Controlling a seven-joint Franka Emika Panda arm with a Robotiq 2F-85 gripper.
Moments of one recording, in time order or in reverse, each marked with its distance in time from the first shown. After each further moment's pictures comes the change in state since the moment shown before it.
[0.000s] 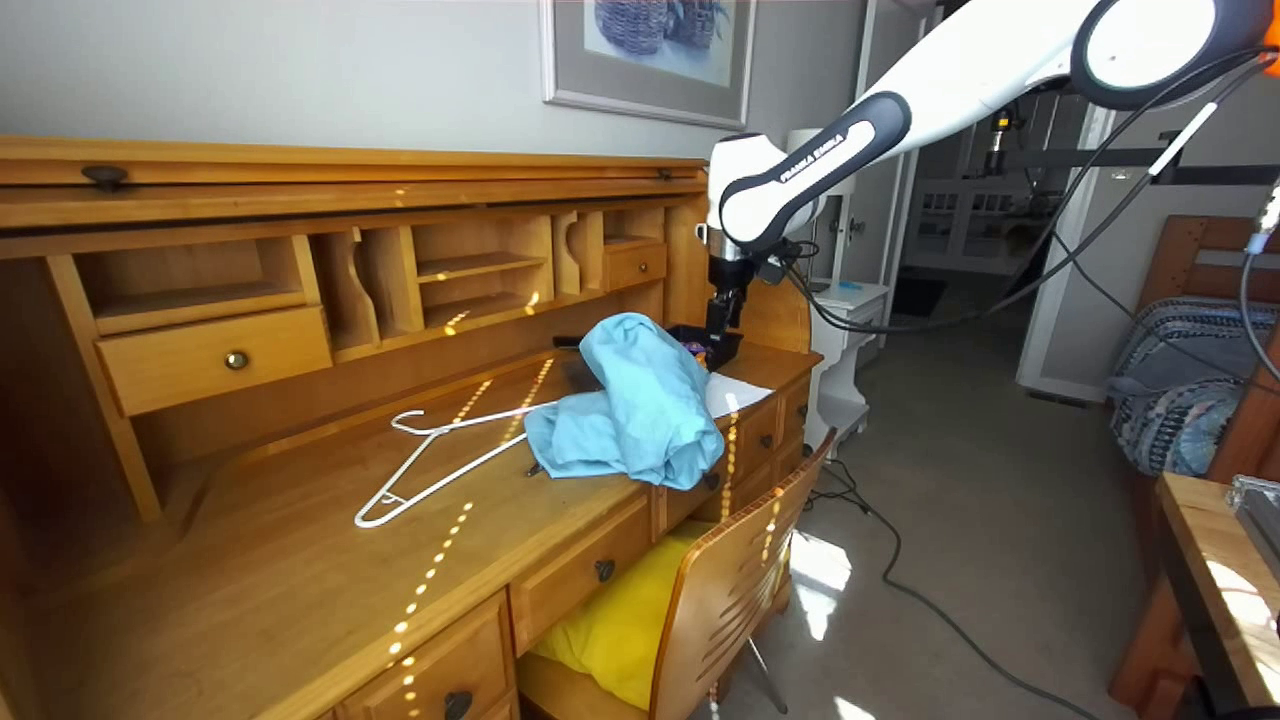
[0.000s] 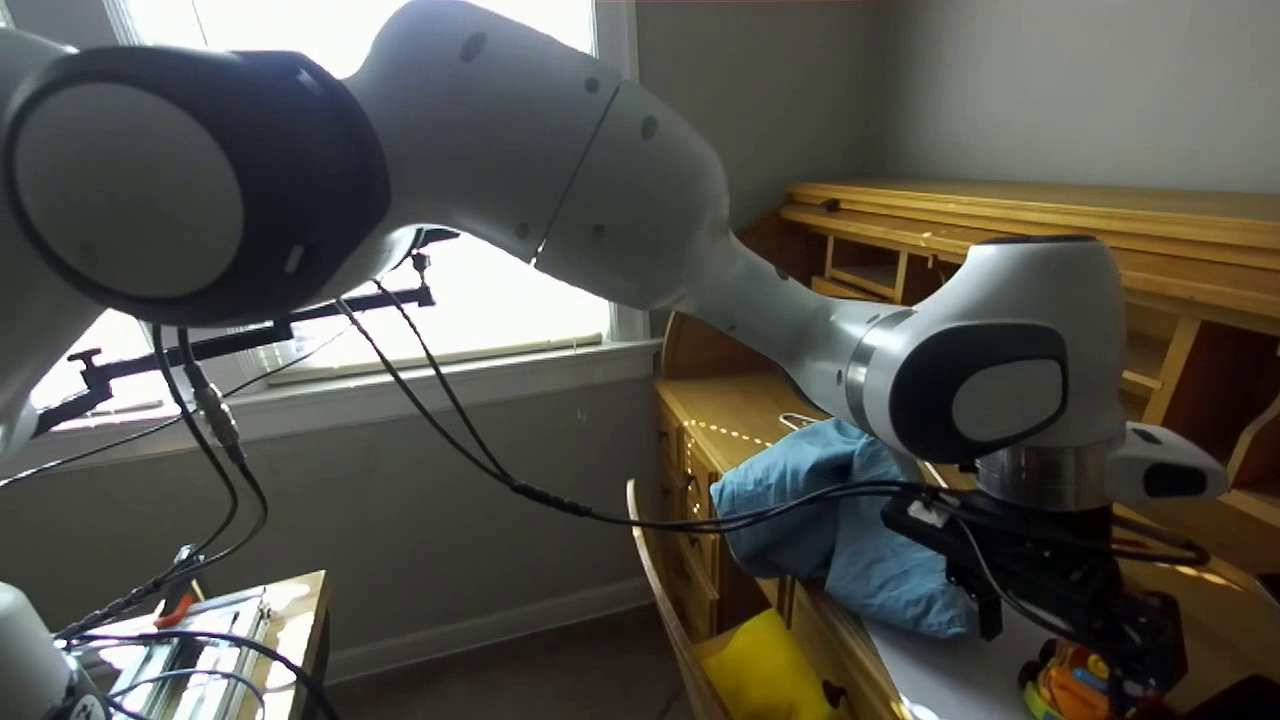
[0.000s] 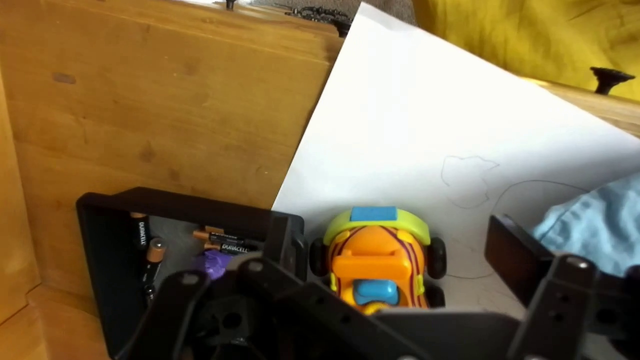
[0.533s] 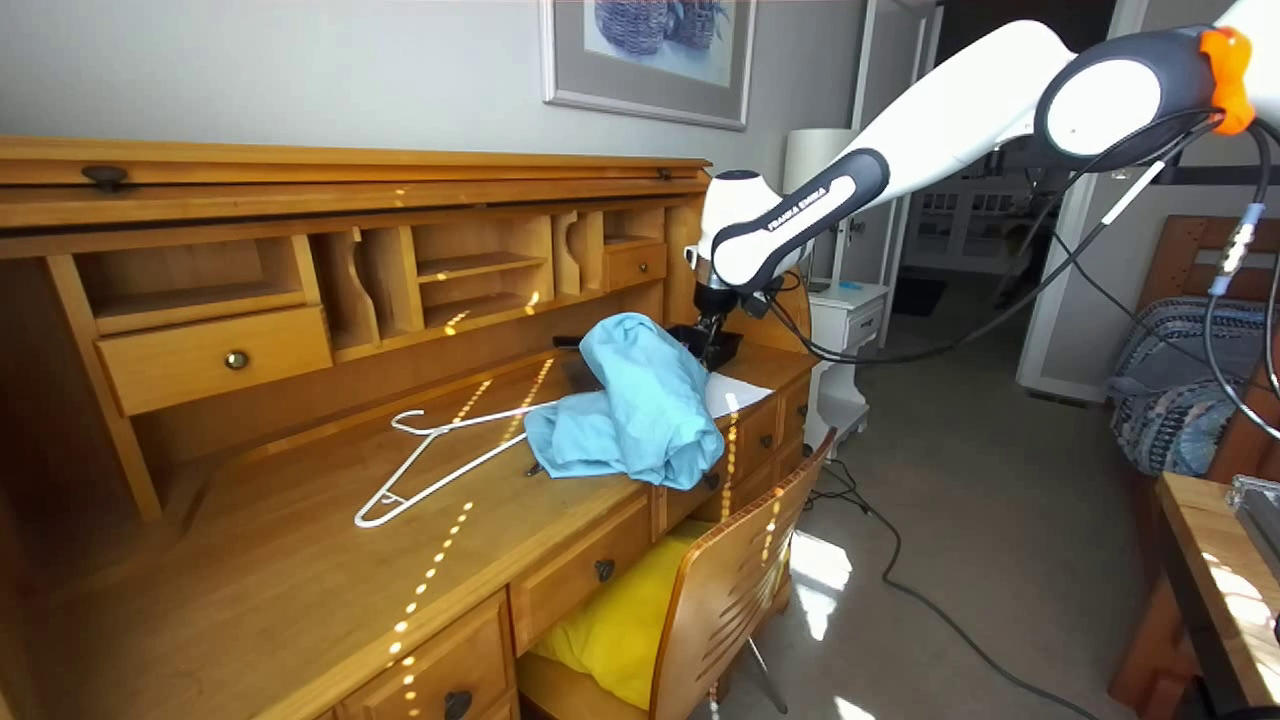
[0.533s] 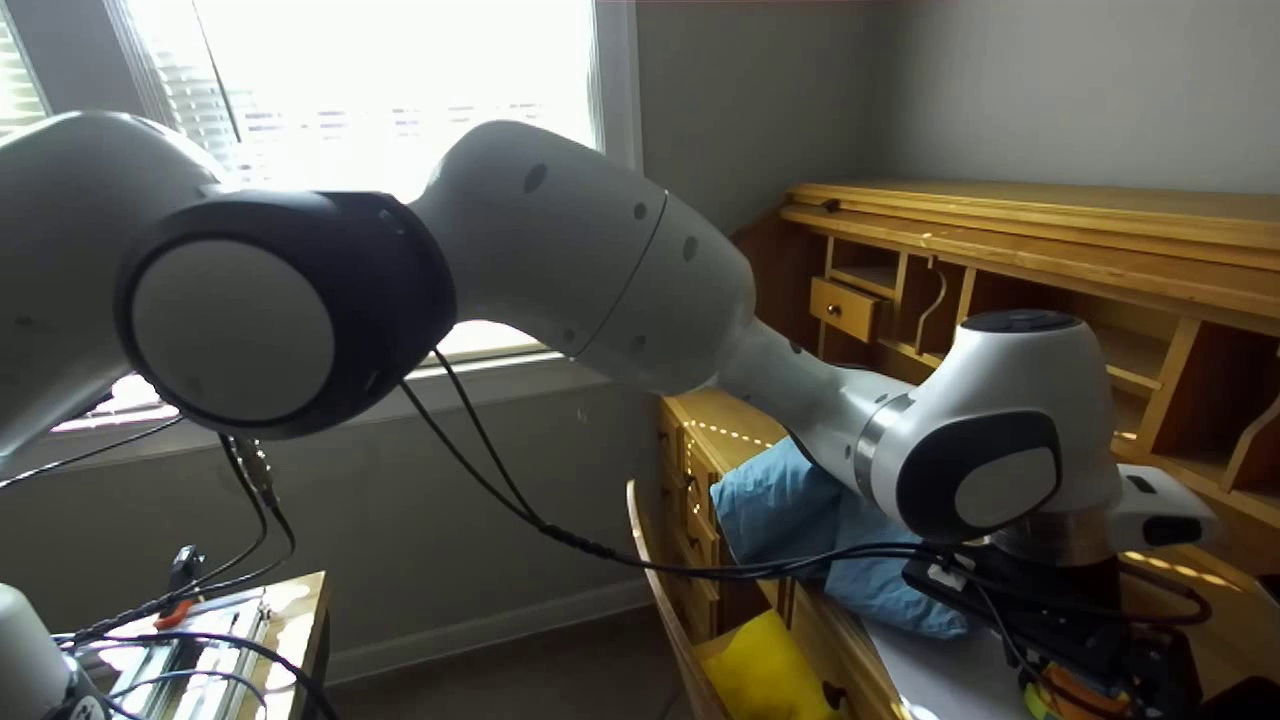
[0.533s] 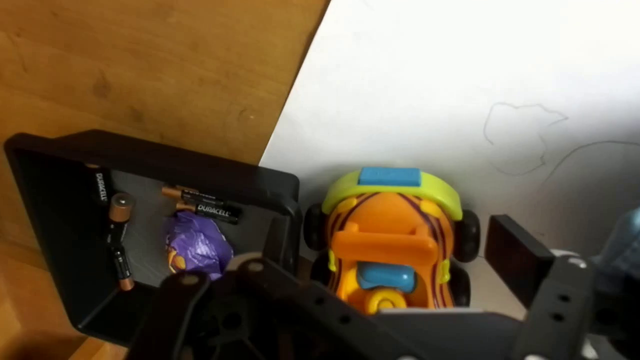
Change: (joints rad) arm -0.016 0.157 0.015 0.126 0.000 0.158 -0.027
